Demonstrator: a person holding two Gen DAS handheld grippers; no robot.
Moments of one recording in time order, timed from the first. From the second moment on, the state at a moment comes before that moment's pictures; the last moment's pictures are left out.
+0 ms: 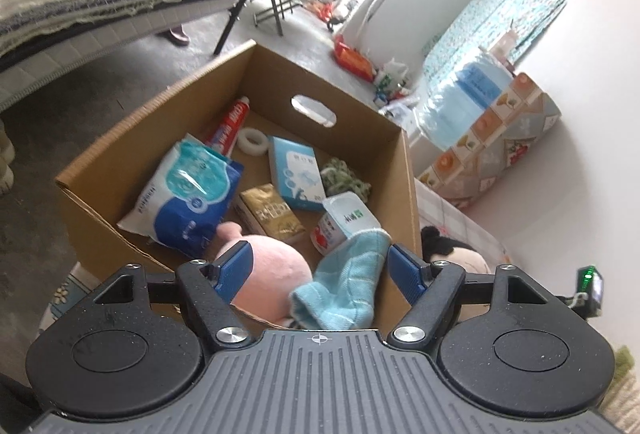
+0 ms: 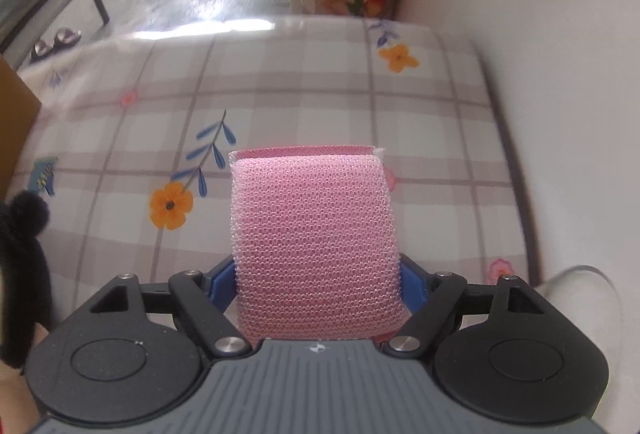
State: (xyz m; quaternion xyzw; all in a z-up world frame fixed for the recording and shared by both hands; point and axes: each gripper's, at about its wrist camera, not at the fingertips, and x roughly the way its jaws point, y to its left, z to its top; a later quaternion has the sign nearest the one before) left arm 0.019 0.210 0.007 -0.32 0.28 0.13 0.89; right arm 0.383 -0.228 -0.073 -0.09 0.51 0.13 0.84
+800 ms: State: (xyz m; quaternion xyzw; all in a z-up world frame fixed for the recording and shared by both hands) left arm -0.016 0.231 0.020 -0.29 0.21 0.17 0.92; right arm 0.249 0.074 0.103 -0.18 0.30 0.49 0.80
